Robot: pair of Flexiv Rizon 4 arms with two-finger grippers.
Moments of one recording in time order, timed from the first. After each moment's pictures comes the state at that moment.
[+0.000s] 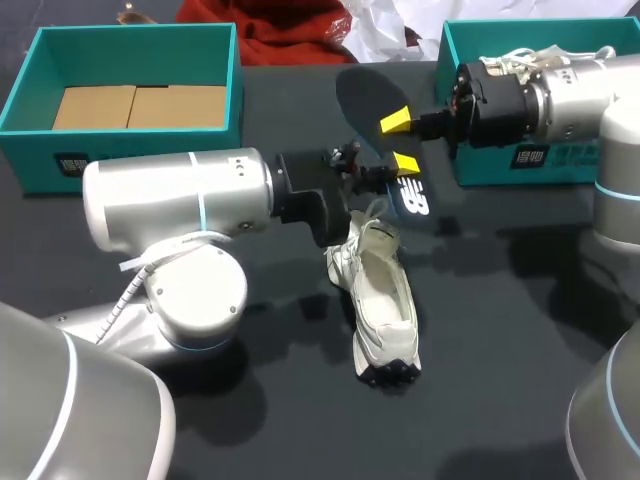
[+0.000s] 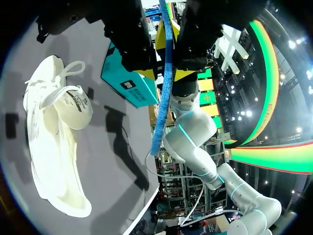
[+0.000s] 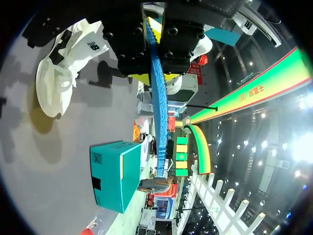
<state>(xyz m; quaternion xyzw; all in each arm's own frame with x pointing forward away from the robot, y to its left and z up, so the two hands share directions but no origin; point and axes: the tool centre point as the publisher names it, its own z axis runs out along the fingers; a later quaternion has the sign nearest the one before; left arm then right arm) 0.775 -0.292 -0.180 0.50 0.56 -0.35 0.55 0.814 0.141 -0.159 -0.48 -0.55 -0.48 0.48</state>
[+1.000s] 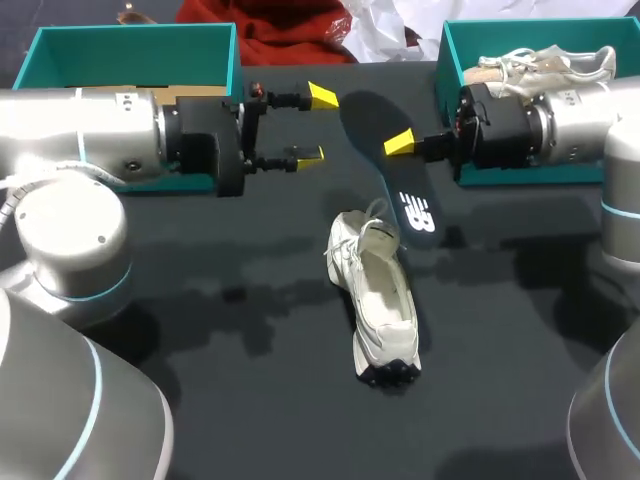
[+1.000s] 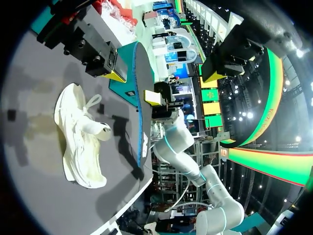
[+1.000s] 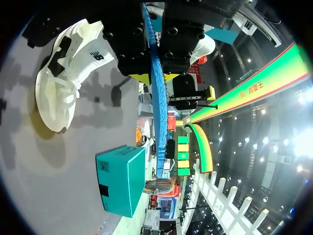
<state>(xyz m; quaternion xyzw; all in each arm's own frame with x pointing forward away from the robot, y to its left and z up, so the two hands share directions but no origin) 0.793 -0.182 -0.126 0.51 0.57 -0.39 0.52 0.792 0.137 -0.177 -0.49 -0.55 -0.47 0.49</state>
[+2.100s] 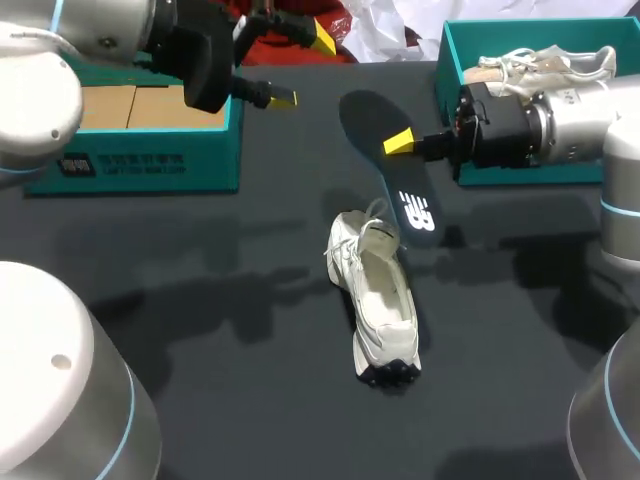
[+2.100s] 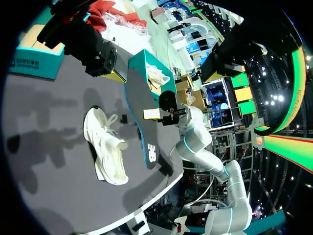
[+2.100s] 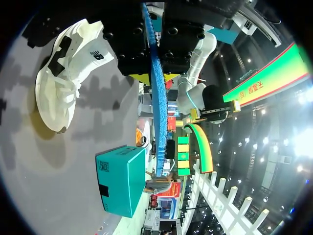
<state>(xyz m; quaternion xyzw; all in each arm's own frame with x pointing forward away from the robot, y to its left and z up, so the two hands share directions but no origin) 0.821 -0.169 -0.059 0.61 0.61 -0.28 0.42 0.793 0.137 -0.177 -0.49 -0.55 -0.47 0.49</state>
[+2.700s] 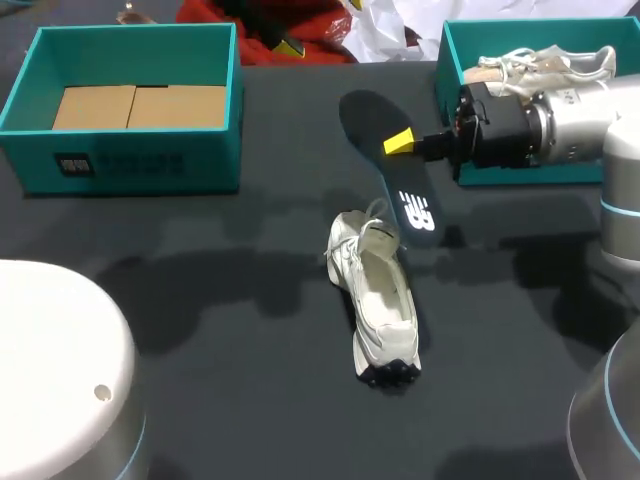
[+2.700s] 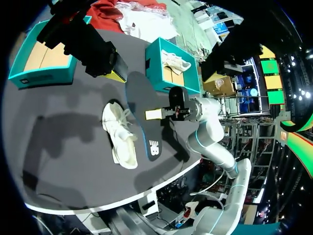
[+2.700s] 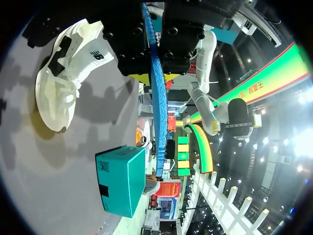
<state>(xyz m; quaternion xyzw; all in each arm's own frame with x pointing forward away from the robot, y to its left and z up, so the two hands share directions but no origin) 0.849 -0.190 -0.027 0.67 0.65 -0.25 0.25 0.793 0.137 -0.177 -0.49 -0.55 -0.47 0.49</state>
